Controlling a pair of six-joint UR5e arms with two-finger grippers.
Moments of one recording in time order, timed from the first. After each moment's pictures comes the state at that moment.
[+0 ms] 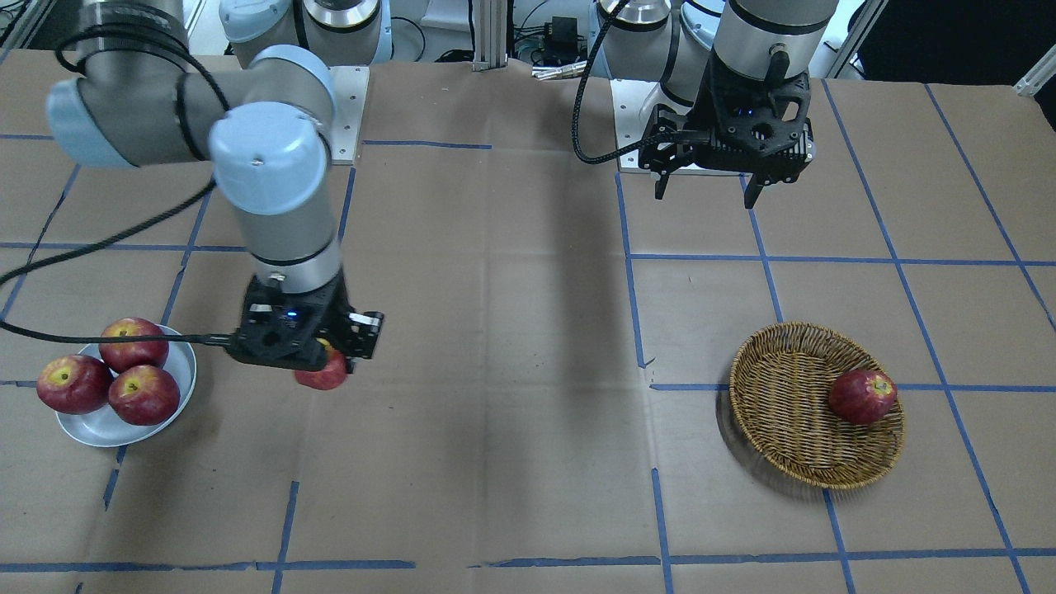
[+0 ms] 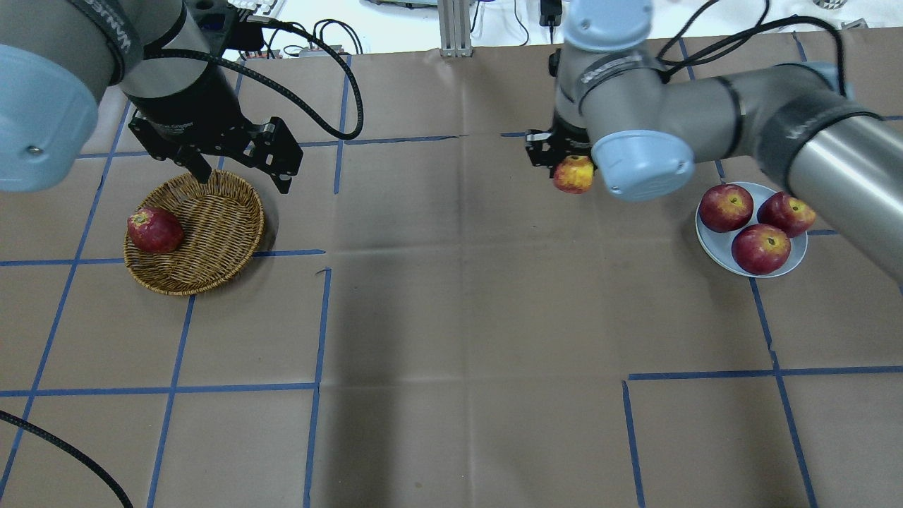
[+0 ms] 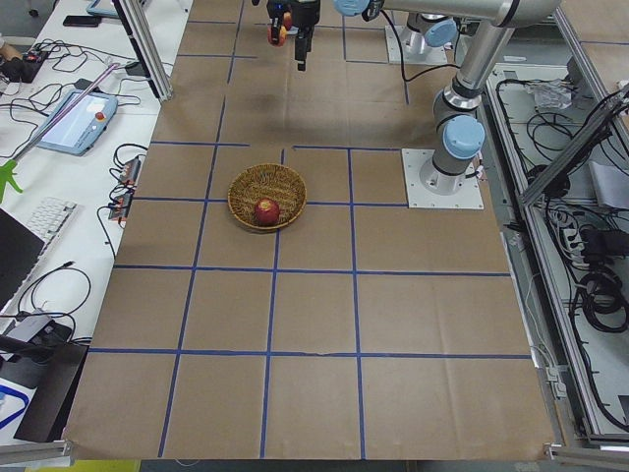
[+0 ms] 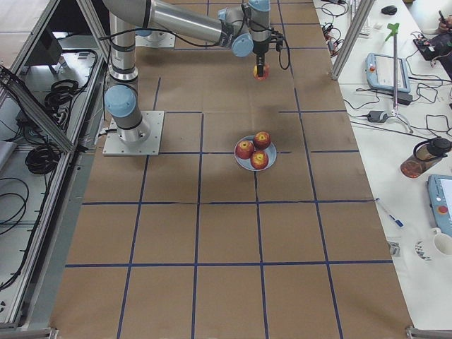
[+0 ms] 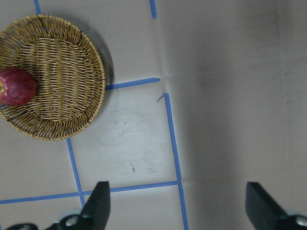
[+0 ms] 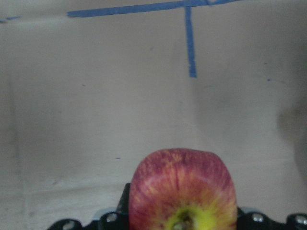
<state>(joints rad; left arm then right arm) -1.63 -1.54 -1.56 -1.59 1.63 0.10 1.65 -1.33 1.71 -2.08 -1.64 0.16</state>
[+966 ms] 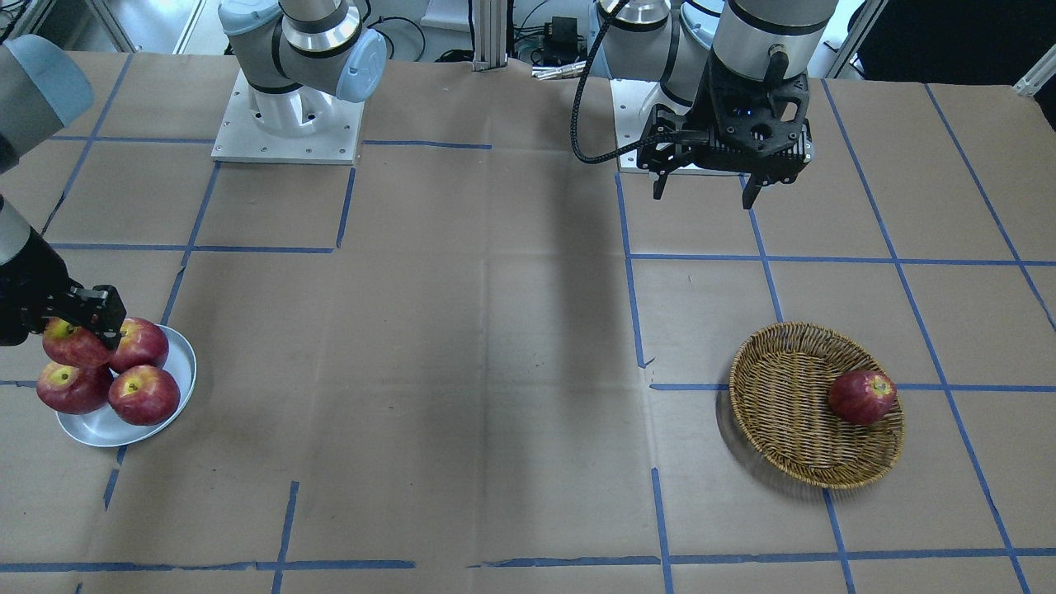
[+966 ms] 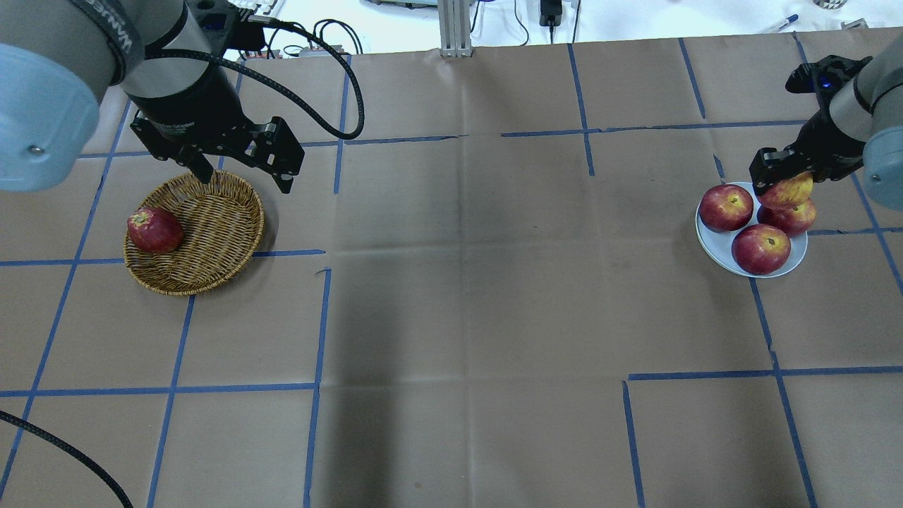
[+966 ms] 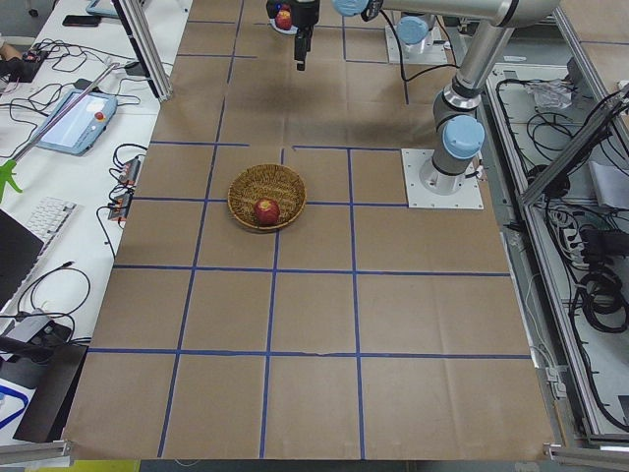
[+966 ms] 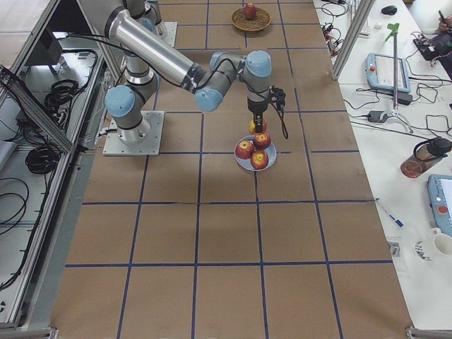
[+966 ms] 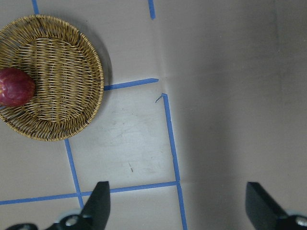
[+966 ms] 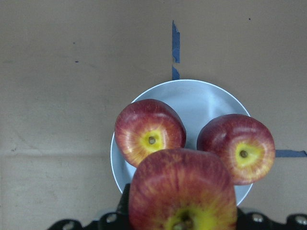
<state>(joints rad) -1.63 -1.55 -1.56 -1.59 1.62 0.10 1.14 -1.38 1.86 -2.15 -1.52 -0.45</state>
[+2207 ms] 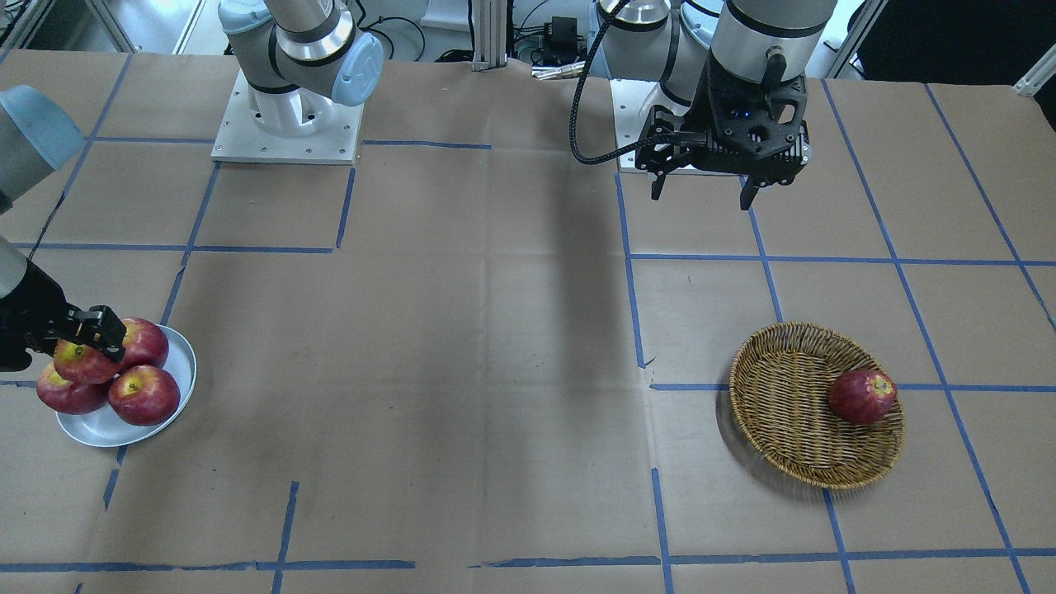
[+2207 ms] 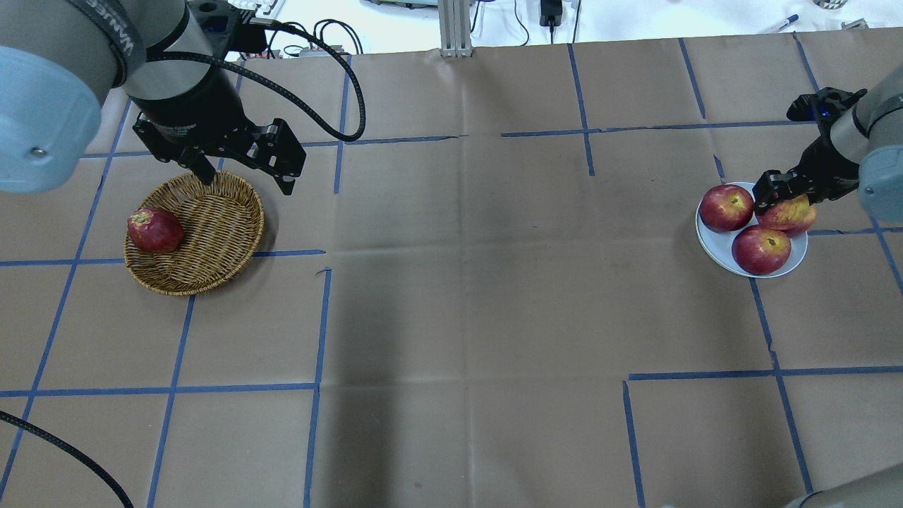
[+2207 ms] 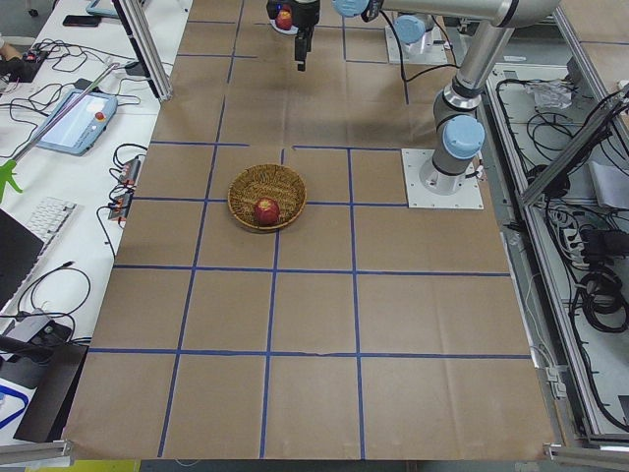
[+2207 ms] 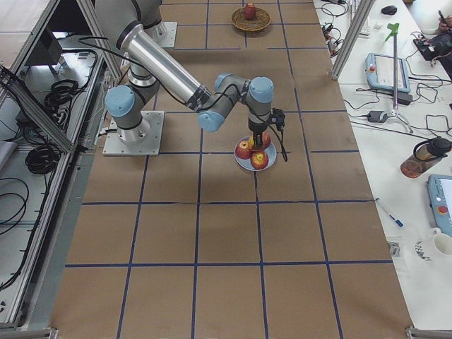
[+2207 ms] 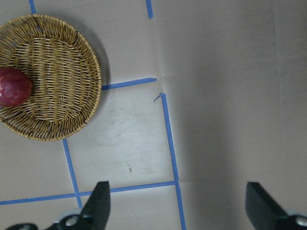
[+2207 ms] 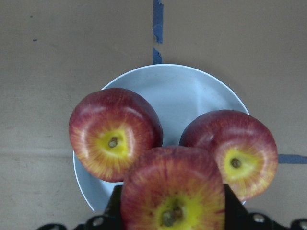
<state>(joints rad) -1.63 -1.55 -1.57 -1.59 1.62 0.10 1.09 -1.31 1.87 -2.18 -1.52 -0.51</state>
